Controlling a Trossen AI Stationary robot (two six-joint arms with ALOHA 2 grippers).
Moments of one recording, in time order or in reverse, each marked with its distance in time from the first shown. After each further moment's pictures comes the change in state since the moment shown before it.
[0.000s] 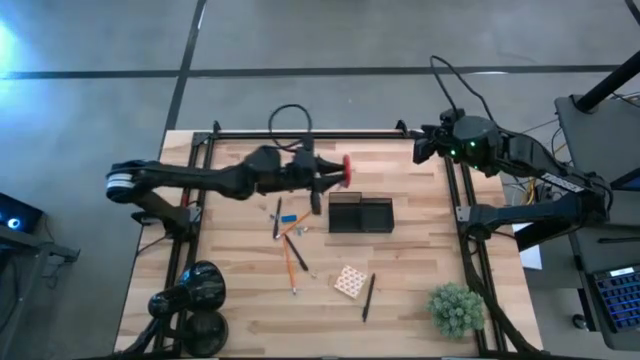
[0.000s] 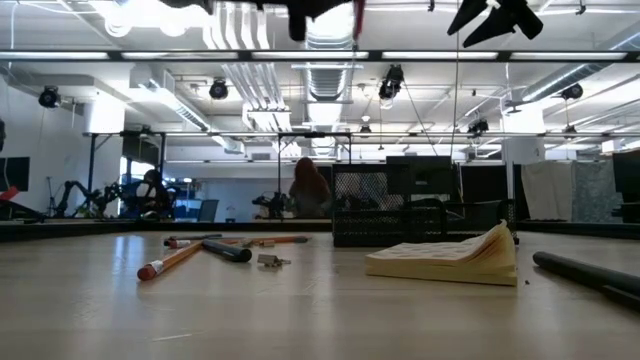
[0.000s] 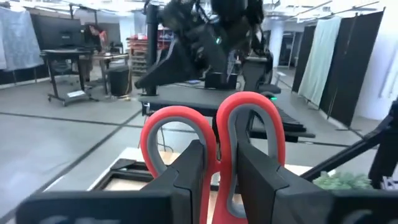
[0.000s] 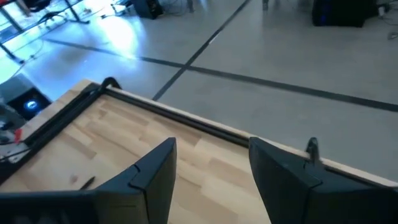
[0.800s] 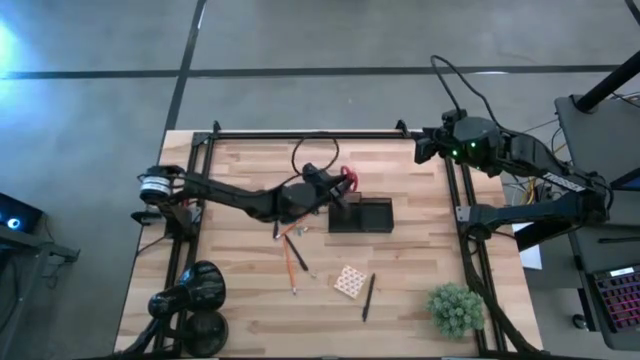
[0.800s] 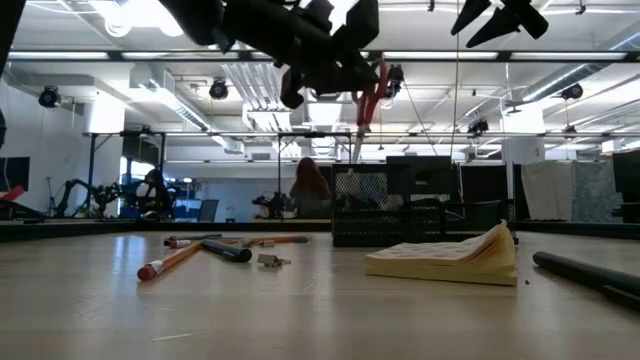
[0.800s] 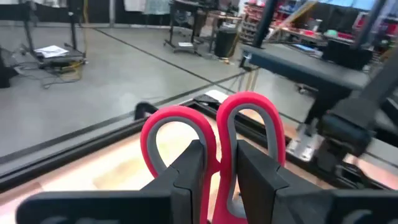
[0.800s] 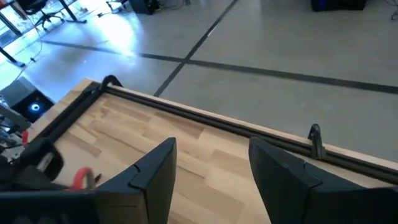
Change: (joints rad) left arm -0.123 0.250 0.001 0.029 -0.598 -0.273; right arm 0.010 0.000 0.015 -0.058 0.001 0.076
